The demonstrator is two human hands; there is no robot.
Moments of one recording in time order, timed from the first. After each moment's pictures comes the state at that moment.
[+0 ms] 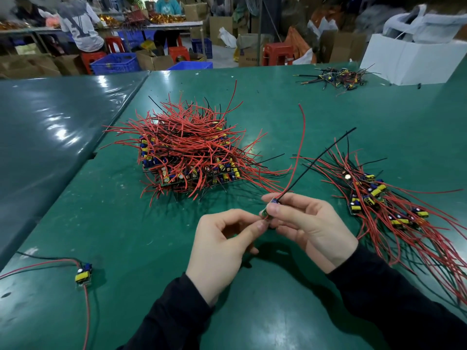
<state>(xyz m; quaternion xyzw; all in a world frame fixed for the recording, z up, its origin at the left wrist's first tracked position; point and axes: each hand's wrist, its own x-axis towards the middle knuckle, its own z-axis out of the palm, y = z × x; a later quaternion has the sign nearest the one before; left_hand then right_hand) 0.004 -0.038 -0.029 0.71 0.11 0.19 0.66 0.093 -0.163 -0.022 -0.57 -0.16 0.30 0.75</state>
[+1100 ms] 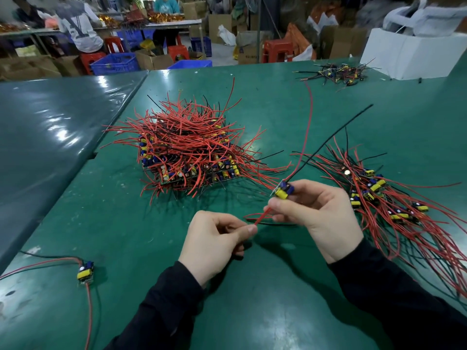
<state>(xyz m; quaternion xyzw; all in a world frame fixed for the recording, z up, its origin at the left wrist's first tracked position) 0.009 -0.023 -0.038 0.73 0.21 0.10 0.64 0.092 -0.162 -0.018 -0.55 -0.20 0.16 0.79</state>
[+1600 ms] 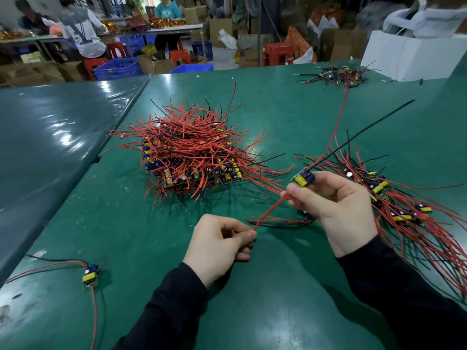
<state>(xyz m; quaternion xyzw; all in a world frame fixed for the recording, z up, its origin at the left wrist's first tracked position) 0.011 -0.021 -0.042 0.72 0.22 0.07 0.65 0.100 -0.166 -0.012 -0.55 -0.17 0.07 0.81</state>
